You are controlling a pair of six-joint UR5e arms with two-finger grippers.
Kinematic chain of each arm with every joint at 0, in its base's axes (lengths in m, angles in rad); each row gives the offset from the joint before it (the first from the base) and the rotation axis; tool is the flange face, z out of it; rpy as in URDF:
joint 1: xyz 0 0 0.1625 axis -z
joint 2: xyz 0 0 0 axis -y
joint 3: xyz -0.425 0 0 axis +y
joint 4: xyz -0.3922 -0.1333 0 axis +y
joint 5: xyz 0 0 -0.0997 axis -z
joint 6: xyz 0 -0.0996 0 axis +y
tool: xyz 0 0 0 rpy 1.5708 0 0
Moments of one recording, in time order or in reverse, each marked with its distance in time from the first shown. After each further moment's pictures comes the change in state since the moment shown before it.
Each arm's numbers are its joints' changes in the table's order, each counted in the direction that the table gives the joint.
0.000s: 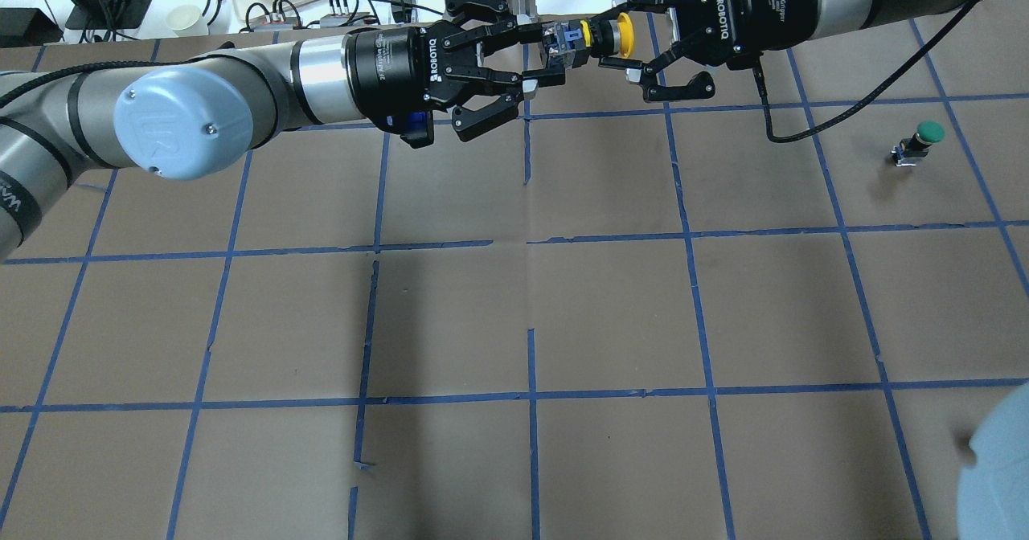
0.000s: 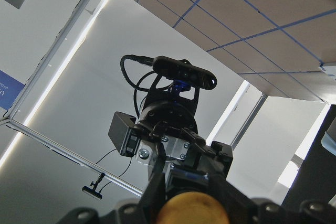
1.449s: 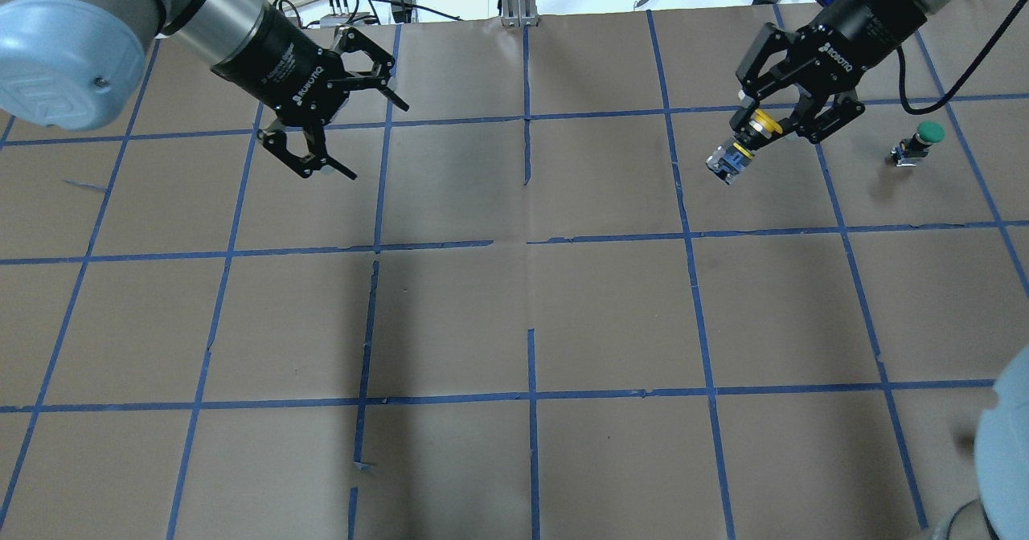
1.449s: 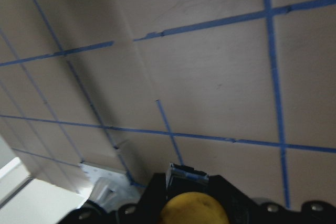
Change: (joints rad) left arm -0.091 0.064 -0.164 -0.357 1.291 -0.059; right arm 0.097 0.022 -0.001 0.618 -0.831 0.044
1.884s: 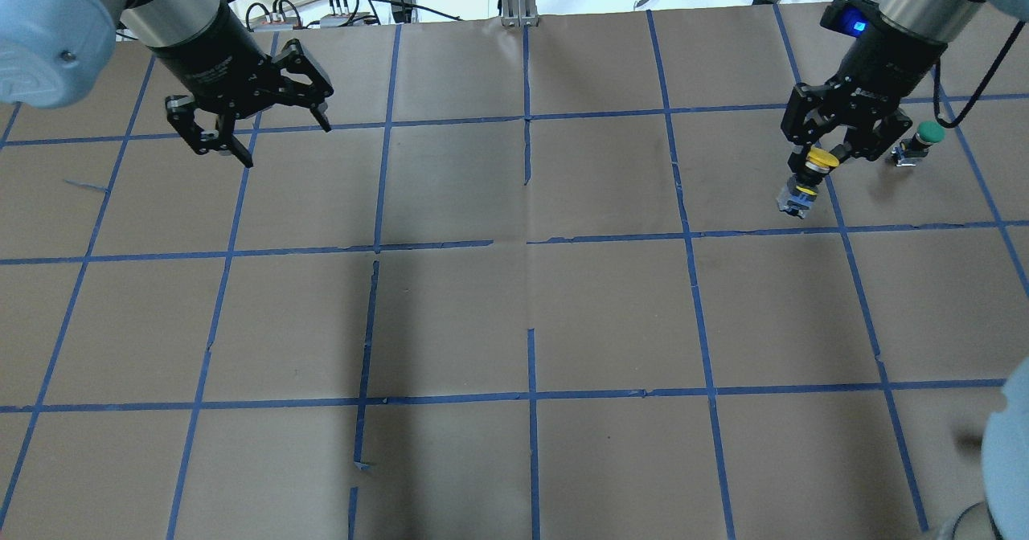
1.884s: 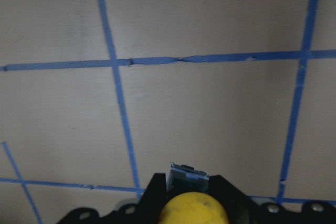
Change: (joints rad) left arm 0.000 0.029 -0.044 0.001 0.389 -0.346; right arm 0.041 -0.013 -0.149 0.322 -0.341 0.065
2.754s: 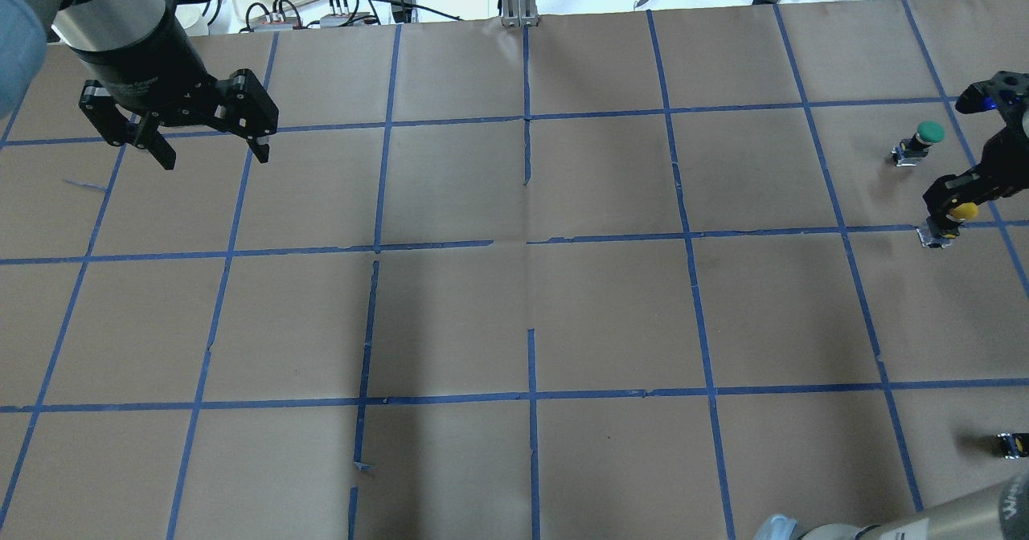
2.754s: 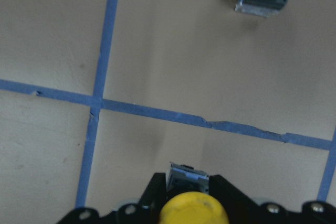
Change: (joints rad) left arm -0.004 0.087 0.033 0.089 0.046 -0.262; right arm 0.333 -0.044 -0.389 0.714 -0.014 0.587
